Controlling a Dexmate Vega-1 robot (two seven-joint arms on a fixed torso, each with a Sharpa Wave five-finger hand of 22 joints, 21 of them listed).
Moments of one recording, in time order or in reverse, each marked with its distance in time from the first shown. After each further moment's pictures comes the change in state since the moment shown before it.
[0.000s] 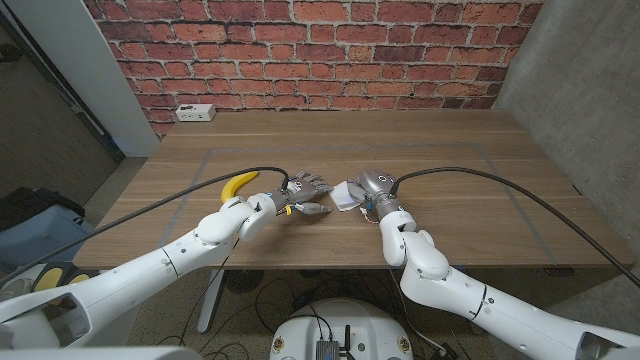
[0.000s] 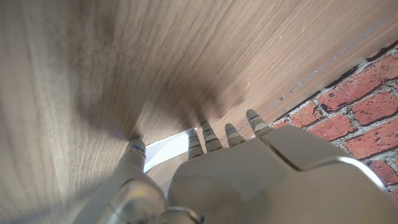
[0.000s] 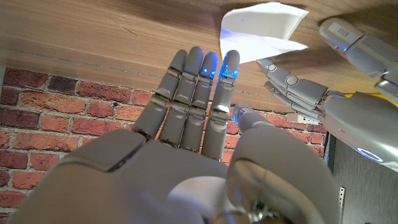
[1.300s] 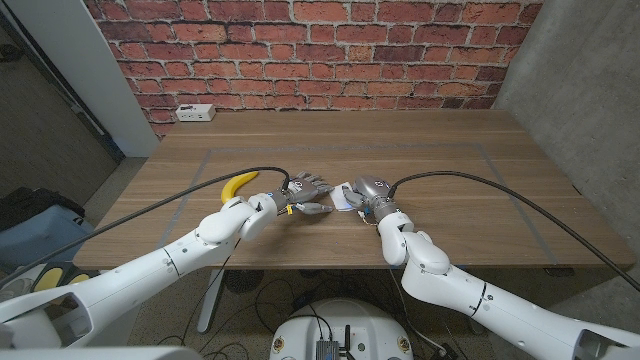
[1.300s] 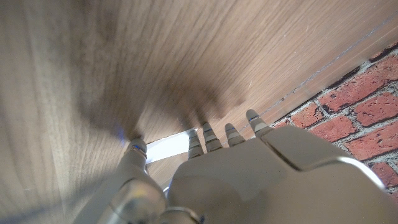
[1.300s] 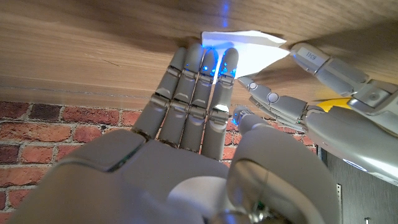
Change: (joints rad) left arm -0.002 -0.004 0.003 0.001 -0.005 0.003 -0.005; left_hand 0.008 0.008 -0.002 0.001 -0.001 -0.014 0.003 -0.001 0.000 -0.011 0.000 -0.005 -0.001 0.000 0.000 0.000 0.000 0.000 0.000 -0.011 0.000; right arm 0.012 0.005 0.010 0.044 0.118 0.081 0.007; right_hand -0.029 0.006 0.006 0.026 0.000 0.034 0.020 0.000 -0.008 0.048 0.016 -0.010 -0.022 0.055 0.005 -0.019 -0.017 0.018 -0.007 0.030 -0.002
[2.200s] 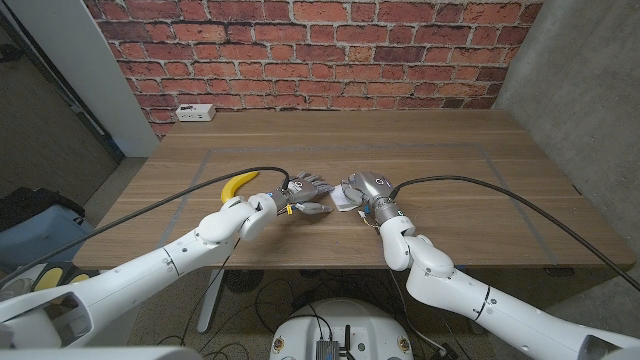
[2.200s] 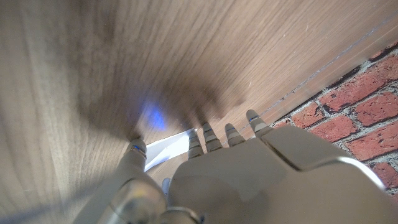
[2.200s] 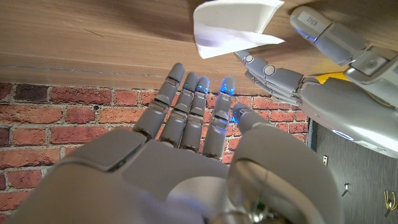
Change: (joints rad) left arm -0.005 -0.001 0.000 0.006 0.001 -0.006 0.004; left_hand 0.000 0.000 -0.007 0.002 0.000 -0.002 0.002 -0.002 0.000 -0.001 0.009 0.001 0.001 0.000 0.000 -0.004 0.000 0.000 0.000 -0.001 0.000; right arm -0.032 -0.004 0.033 0.037 0.011 0.138 -0.155; right_hand 0.014 -0.008 0.033 -0.074 0.000 -0.400 -0.208 -0.142 0.003 -0.382 -0.077 -0.178 -0.019 -0.379 -0.009 -0.210 -0.020 -0.226 0.010 -0.069 -0.014
